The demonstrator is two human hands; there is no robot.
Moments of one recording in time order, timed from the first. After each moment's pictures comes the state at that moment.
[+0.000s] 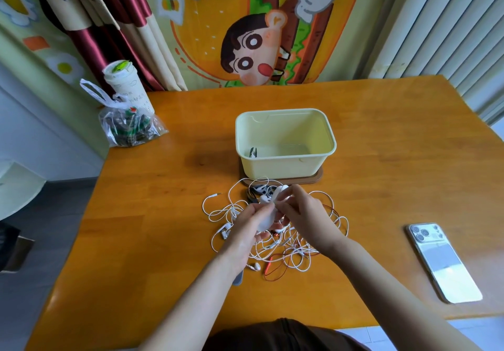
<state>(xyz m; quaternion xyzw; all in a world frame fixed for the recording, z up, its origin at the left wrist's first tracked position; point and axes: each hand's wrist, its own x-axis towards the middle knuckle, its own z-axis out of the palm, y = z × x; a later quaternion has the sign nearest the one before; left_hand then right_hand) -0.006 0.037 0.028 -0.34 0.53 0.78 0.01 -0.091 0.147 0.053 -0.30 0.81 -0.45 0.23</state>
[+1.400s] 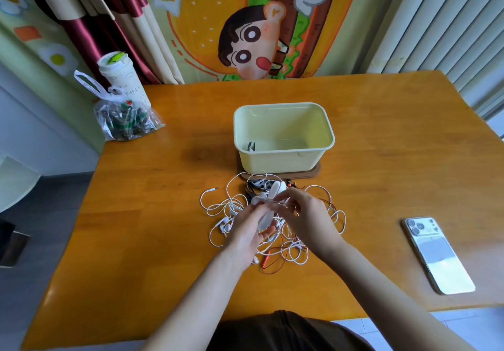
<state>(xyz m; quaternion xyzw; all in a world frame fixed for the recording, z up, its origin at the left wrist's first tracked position) -0.008 0.046 0.027 -0.40 0.40 0.83 -0.01 -0.078 0.153 0.047 -0.32 0.85 -0.40 0.12</state>
